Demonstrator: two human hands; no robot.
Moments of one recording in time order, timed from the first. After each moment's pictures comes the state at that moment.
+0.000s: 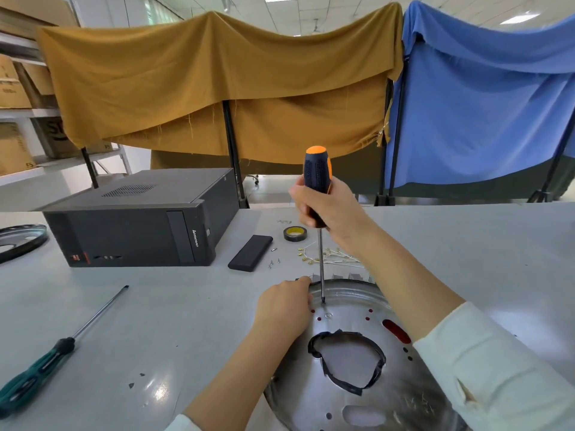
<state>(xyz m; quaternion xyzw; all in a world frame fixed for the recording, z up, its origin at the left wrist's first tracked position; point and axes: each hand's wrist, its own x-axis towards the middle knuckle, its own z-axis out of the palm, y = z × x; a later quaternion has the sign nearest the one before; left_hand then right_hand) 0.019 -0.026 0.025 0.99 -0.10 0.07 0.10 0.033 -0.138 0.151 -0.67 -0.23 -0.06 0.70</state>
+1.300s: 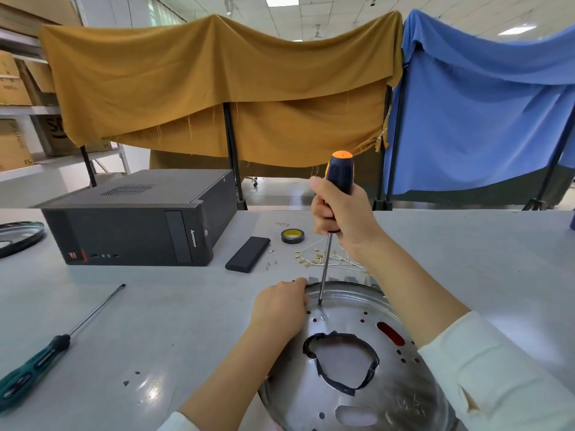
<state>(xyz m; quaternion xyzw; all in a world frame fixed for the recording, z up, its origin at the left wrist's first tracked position) 0.020 -0.025 0.025 0.99 -0.10 0.08 0.10 0.029 -0.149 0.147 -0.61 -0.21 -0.07 0.76</state>
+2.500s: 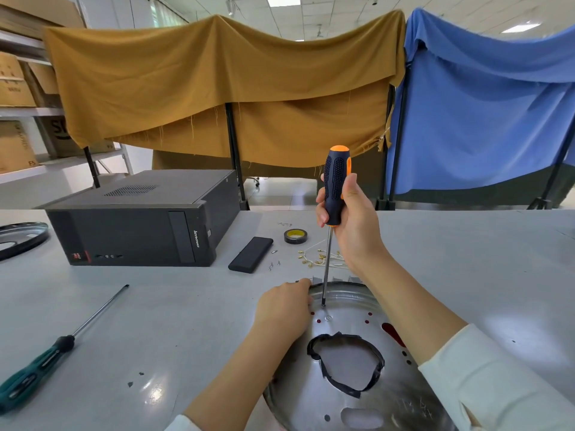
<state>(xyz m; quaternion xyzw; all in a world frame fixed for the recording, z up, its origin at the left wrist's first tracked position) 0.021 -0.026 0.023 0.99 -0.11 0.08 0.09 0.035 -0.145 0.127 -0.52 -0.25 -0.15 0.80</state>
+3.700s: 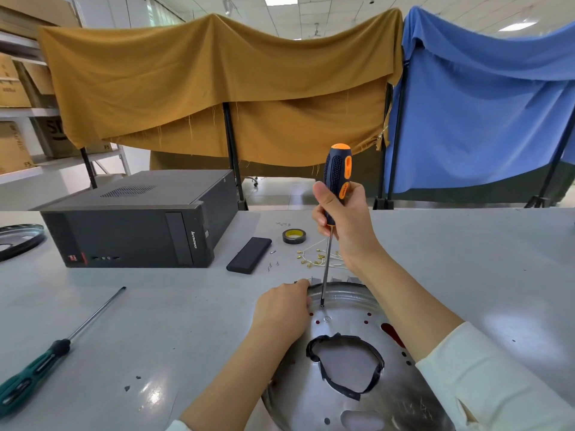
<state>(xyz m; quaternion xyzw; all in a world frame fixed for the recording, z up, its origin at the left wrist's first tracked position) 0.023 -0.025 0.022 0.99 -0.11 0.08 0.09 0.039 -0.143 0.127 -0.55 -0.24 -0.14 0.79</state>
